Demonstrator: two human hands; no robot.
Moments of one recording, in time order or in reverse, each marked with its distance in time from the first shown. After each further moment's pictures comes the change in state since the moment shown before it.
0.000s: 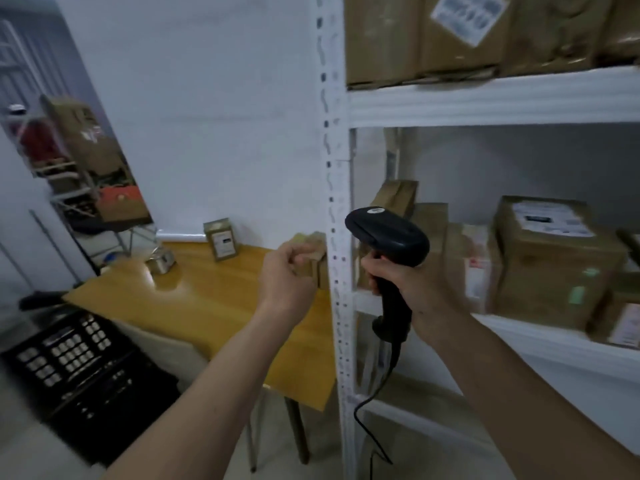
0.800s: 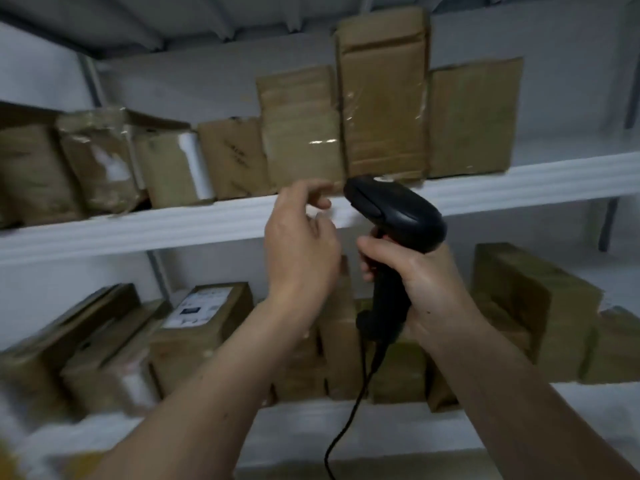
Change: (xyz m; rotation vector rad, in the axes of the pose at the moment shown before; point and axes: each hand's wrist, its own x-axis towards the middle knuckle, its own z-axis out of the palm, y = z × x) left_hand -0.196 0.364 0.384 -0.224 -0.014 0.778; right_hand -0.148 -0.201 -0.441 0.051 0.360 -0.416
